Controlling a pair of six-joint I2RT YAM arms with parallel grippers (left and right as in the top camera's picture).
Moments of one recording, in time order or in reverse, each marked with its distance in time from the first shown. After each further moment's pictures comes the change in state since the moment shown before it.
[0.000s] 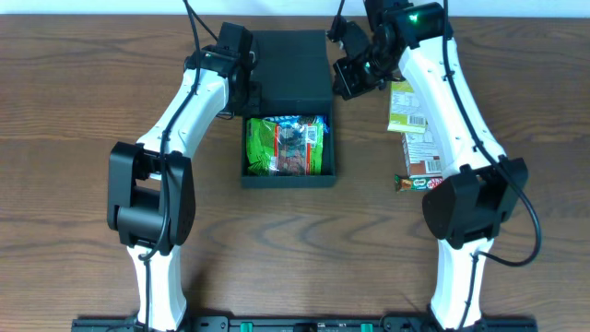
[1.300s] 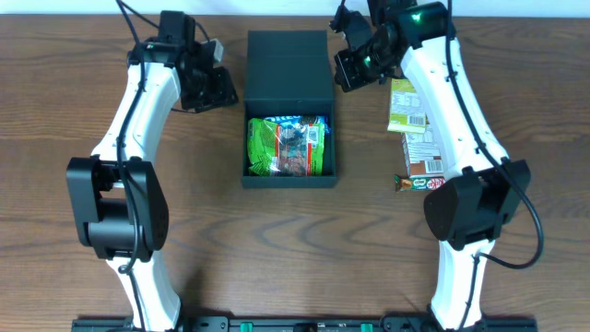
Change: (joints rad) left arm 0.168 -0.082 0.000 -0.069 0.360 0.003; right arm -0.005 -0.006 0.000 0.080 0.048 0.055
